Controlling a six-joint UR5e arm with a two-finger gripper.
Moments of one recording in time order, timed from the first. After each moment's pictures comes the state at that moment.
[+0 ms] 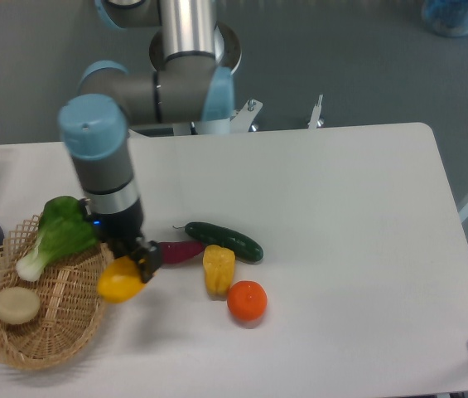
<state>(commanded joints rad) 2.00 -1.95 -1.70 -0.73 1.60 0.57</state>
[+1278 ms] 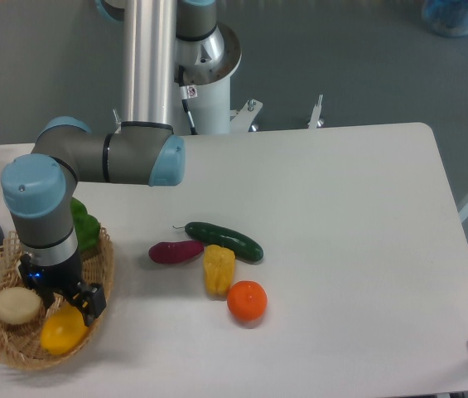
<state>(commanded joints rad) 1.94 -2.09 -1.57 -0.72 1.53 0.37</state>
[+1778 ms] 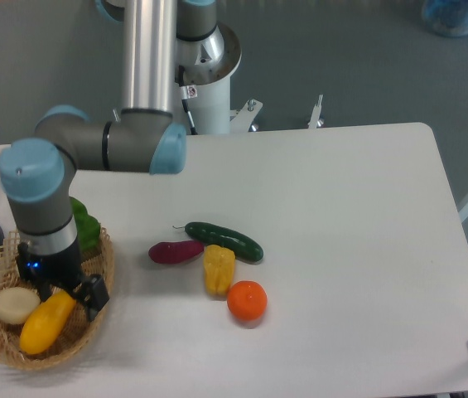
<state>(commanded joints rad) 2.05 -1.93 -1.62 -0.73 1.64 0.38</state>
